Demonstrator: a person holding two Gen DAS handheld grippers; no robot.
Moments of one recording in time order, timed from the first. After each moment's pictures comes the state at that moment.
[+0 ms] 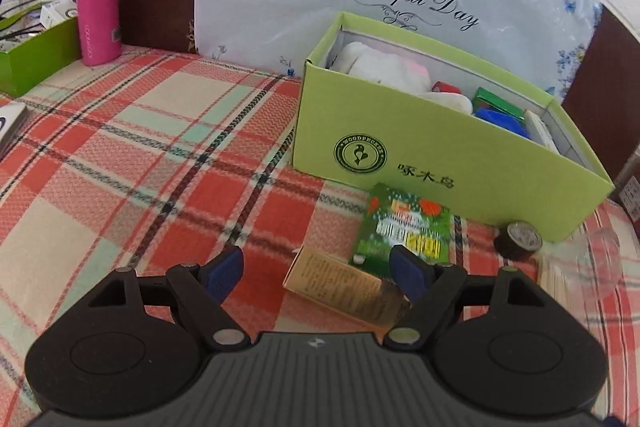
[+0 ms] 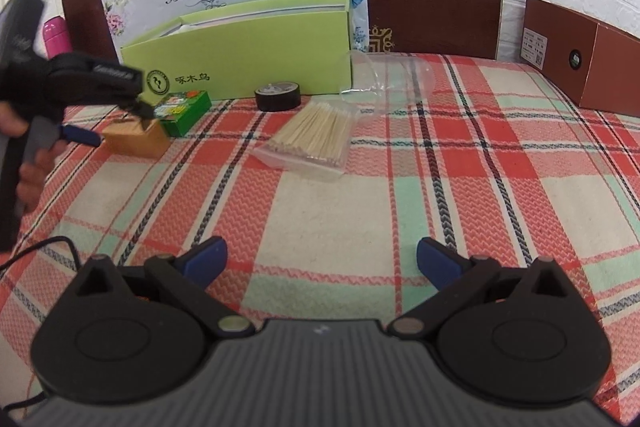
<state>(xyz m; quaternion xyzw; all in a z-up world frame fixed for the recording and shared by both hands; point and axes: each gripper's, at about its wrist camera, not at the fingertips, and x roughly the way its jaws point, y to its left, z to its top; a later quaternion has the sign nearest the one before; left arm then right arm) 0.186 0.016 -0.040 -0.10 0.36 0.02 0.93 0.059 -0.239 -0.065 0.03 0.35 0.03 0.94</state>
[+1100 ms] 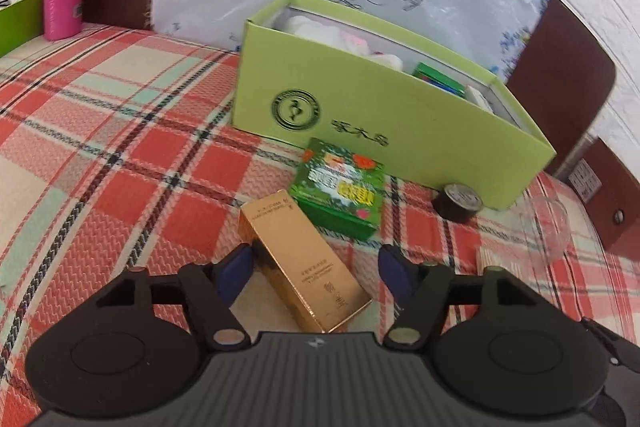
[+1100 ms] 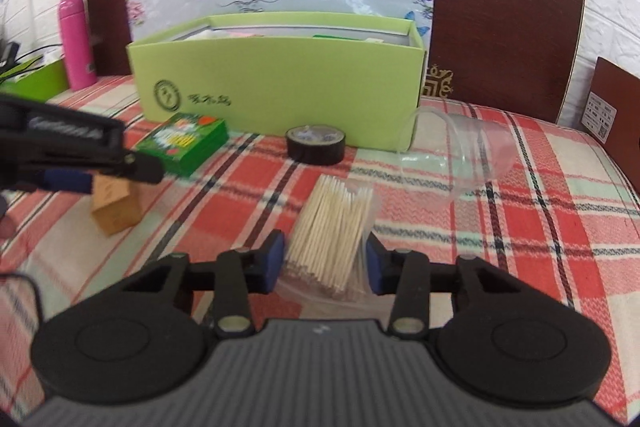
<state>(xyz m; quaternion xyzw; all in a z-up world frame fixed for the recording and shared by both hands) 0.169 -0.004 -0.054 -0.13 0.36 -0.06 0.92 0.122 -0.205 -0.071 -0.04 0.32 0.08 0.94</state>
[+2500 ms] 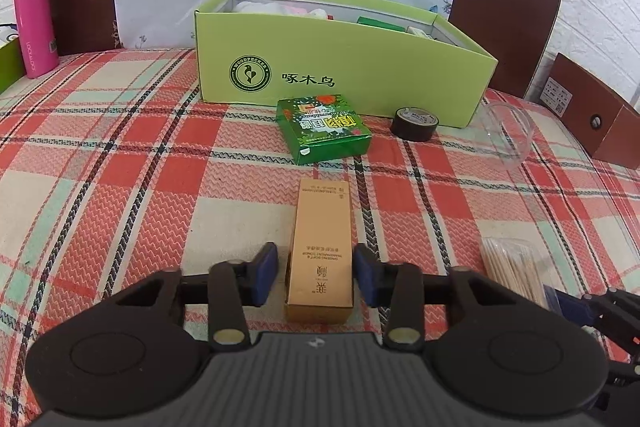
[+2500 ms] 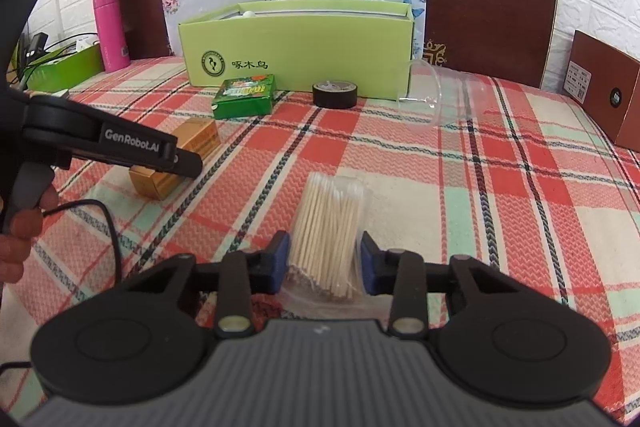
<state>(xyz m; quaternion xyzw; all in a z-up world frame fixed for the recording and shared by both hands) 0.121 -0.023 -0.055 -0.04 0.37 -0.10 0.92 0.044 -0.213 -0.069 -0.03 0.33 0.10 0.94</state>
